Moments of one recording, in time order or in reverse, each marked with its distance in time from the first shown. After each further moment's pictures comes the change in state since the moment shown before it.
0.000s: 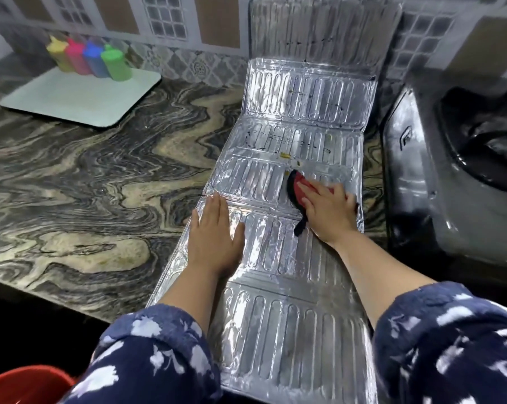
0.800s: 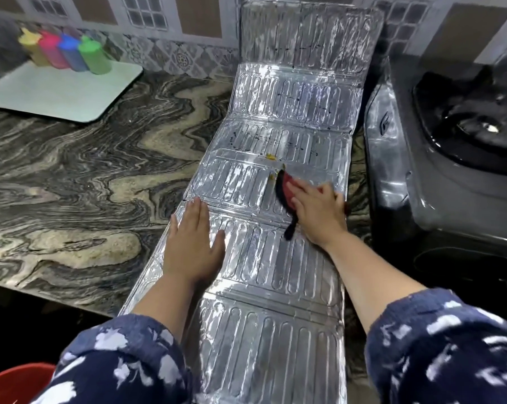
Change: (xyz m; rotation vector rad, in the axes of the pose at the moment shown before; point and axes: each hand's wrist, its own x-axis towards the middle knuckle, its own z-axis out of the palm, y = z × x) left_hand -0.033 -0.020 -0.006 -0.013 0.006 0.076; right_hand -0.035 0.000 -0.002 0.057 -0.022 0.000
